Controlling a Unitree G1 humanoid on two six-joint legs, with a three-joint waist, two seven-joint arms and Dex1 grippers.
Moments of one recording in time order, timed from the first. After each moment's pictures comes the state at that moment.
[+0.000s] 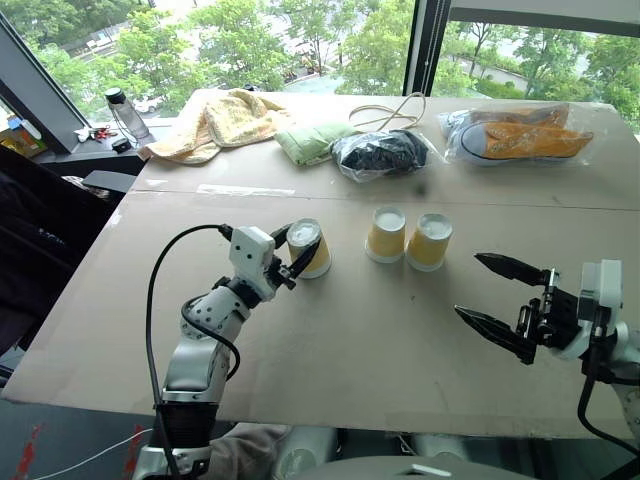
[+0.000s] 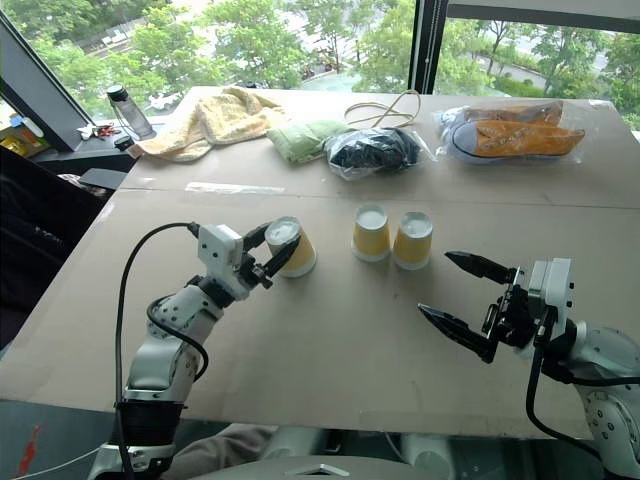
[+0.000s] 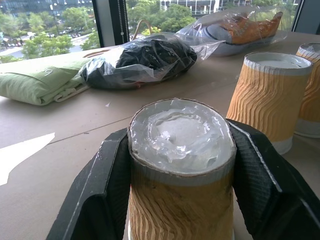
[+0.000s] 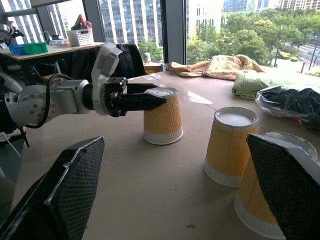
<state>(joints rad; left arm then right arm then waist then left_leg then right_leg) -0.12 0.35 0.05 -0.11 -0.29 0.04 -0.59 0.21 -0.62 -0.26 -0.53 0.76 0.23 0.98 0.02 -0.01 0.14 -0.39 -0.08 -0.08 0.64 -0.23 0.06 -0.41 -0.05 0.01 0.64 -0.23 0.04</state>
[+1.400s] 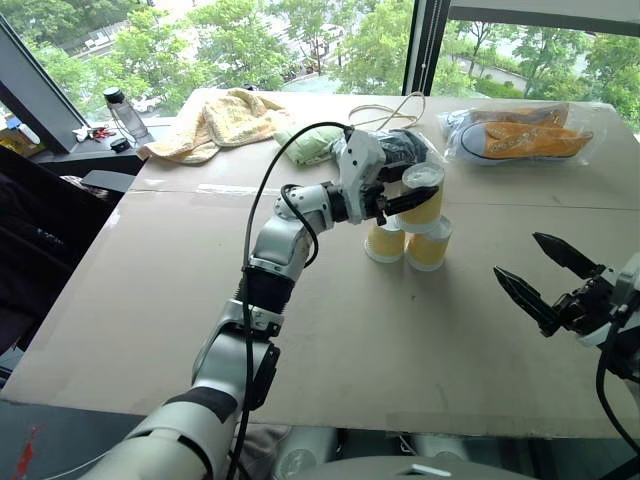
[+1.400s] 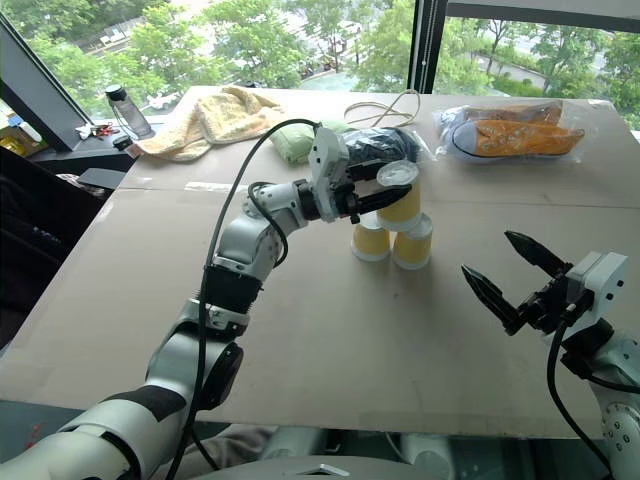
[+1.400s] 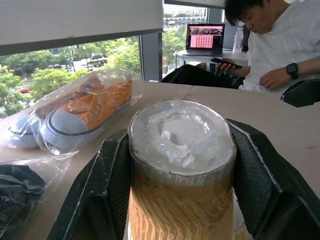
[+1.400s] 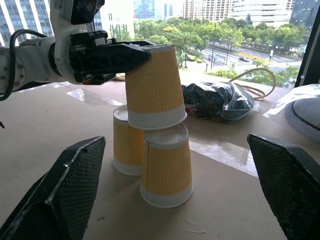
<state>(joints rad) -0.85 0.18 -0.16 0.37 -0.33 0.15 -0.95 0.26 -0.54 -0.40 -0.53 0.72 0.20 0.75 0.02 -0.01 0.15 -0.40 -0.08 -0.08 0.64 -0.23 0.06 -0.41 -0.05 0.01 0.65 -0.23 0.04</state>
